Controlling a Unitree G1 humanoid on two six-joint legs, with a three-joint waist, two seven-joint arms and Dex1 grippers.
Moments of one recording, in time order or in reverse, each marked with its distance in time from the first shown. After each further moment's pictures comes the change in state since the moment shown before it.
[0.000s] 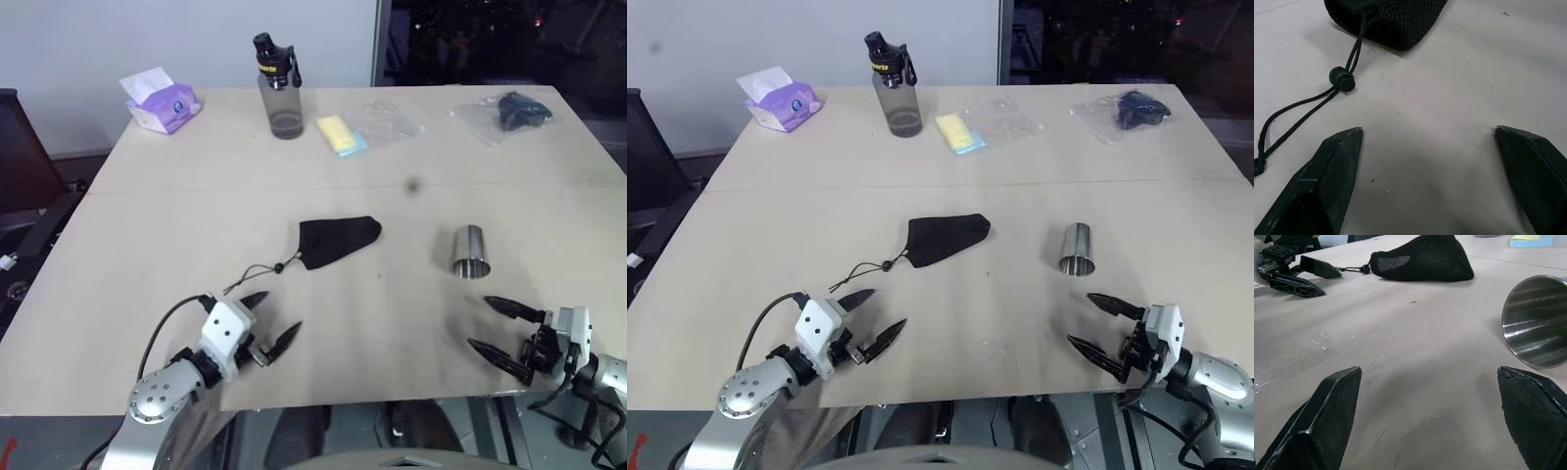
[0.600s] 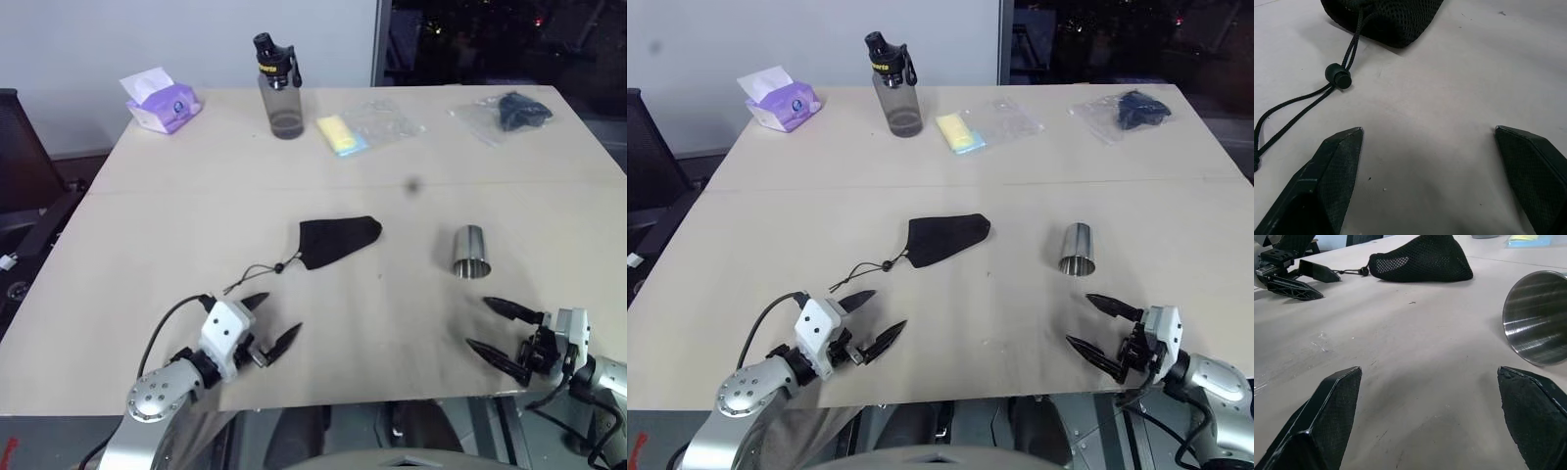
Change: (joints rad) left arm -0.007 0.007 0.005 0.000 -0.020 0.018 -0.022; right arm -0.002 0.020 0.000 0.016 0.000 -0.007 0.003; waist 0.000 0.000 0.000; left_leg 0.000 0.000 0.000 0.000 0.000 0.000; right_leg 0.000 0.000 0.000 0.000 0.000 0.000
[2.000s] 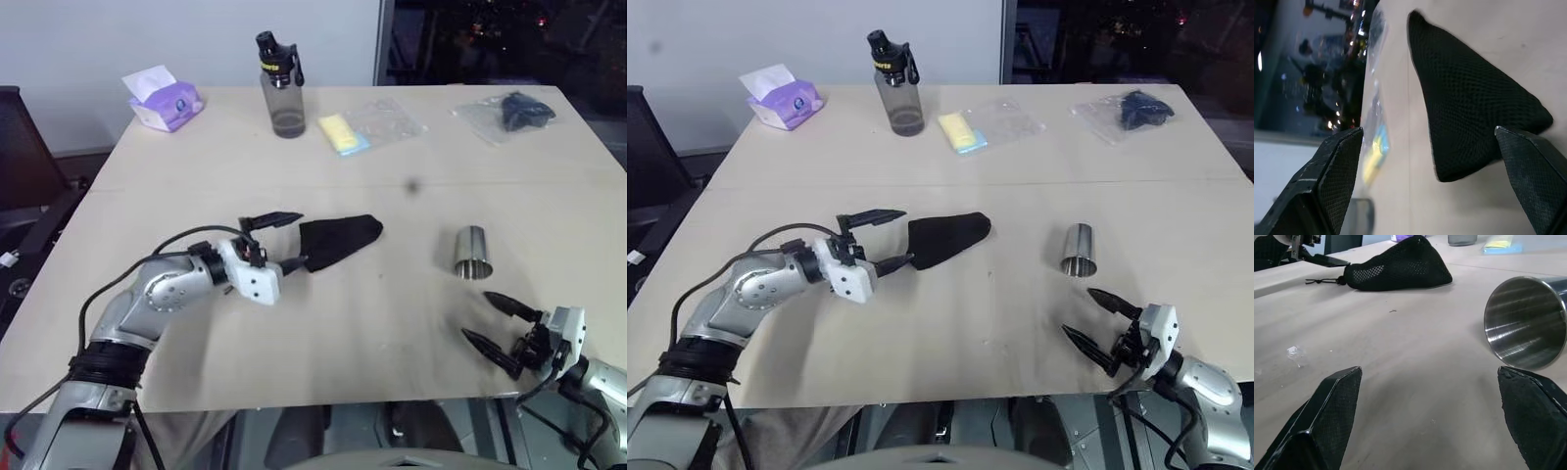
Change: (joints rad) left arm -0.718 0.289 -0.158 0.580 0.658 -0.979 0.127; right arm 0.018 0.051 0.010 -0.035 -0.007 -0.013 -0.115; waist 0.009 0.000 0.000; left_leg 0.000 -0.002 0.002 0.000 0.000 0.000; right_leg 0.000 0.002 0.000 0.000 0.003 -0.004
